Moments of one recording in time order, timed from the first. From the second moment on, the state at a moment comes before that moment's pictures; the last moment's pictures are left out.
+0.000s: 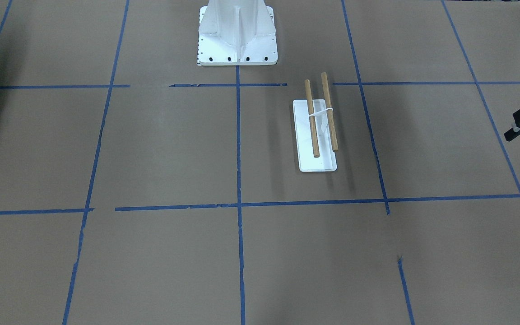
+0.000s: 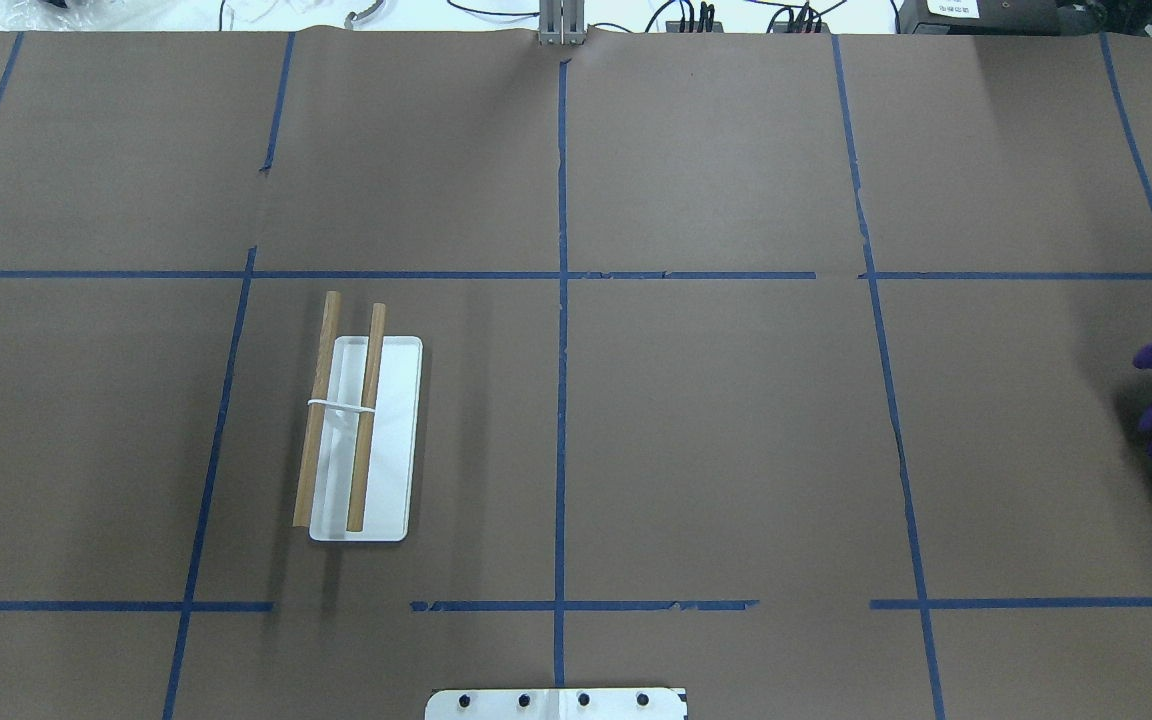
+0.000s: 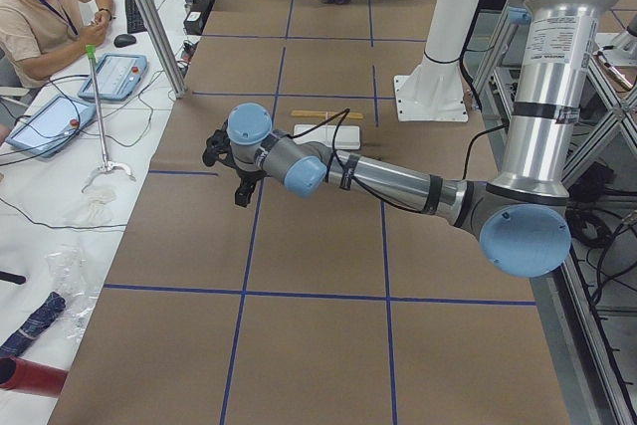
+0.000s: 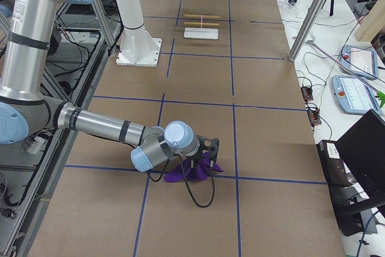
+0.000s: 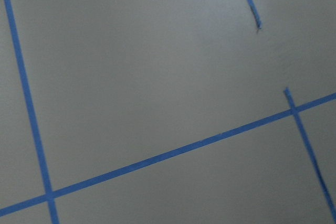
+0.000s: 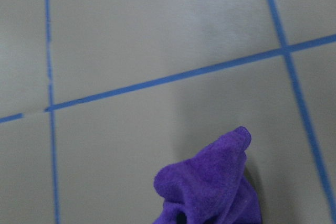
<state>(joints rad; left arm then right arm) -1.36 -1.70 -1.71 -1.97 -2.52 -0.43 1.40 -1.83 1.78 -0.78 2.50 0.88</state>
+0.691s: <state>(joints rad) -1.07 -2.00 -1.67 -2.20 -2.56 -1.40 1.00 -1.26 1.91 -0.96 2.34 1.58</state>
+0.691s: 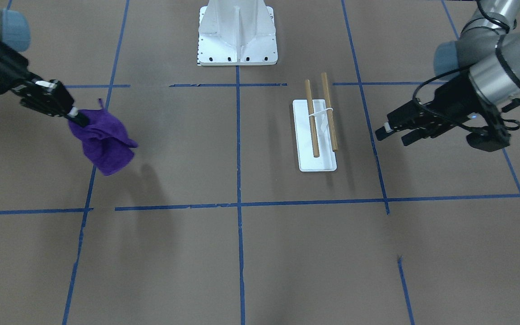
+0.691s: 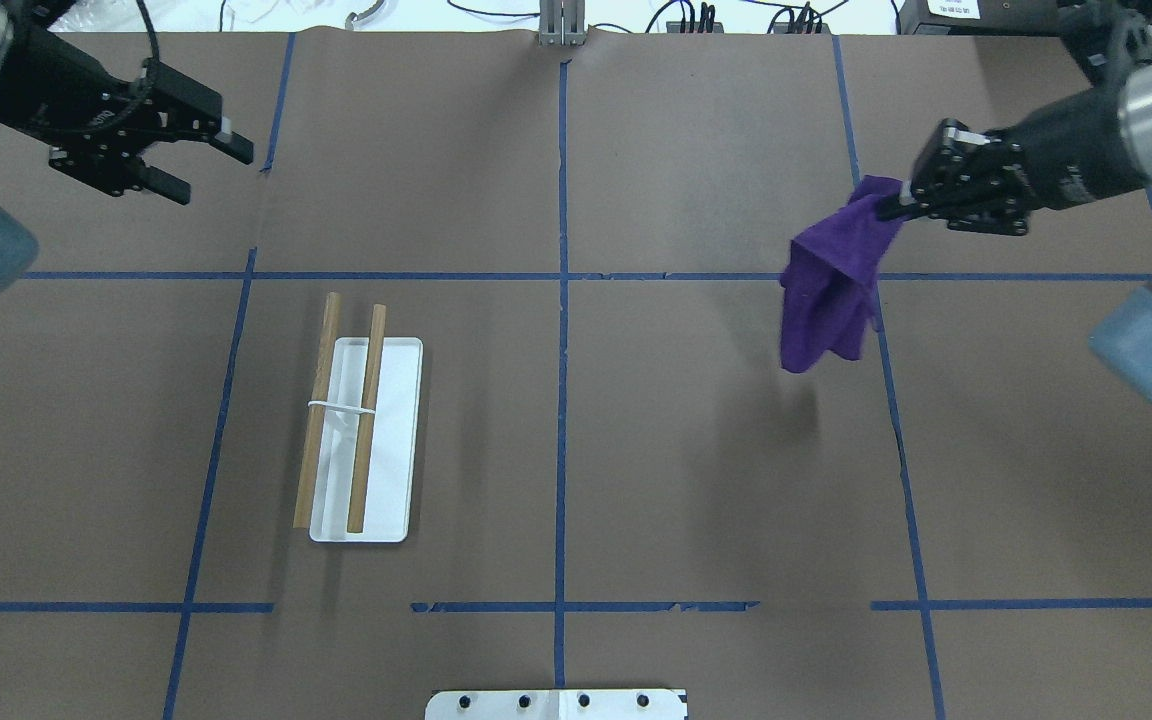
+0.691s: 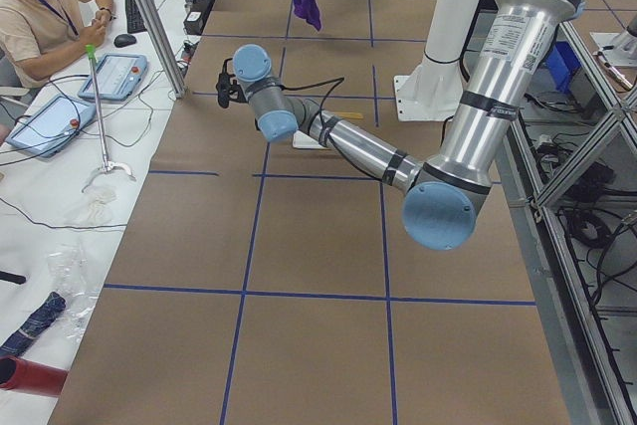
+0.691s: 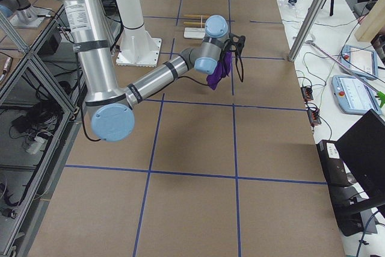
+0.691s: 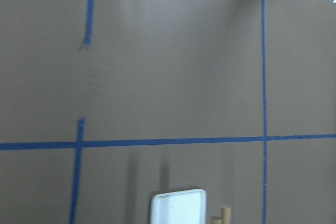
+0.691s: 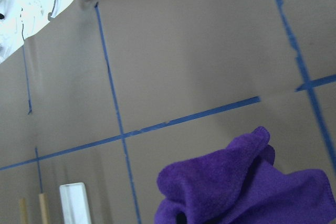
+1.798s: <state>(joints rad) -0.85 -2.24 -1.59 -2.27 -2.42 -2.00 0.59 -0.92 1.91 -1.20 1.75 1.99</state>
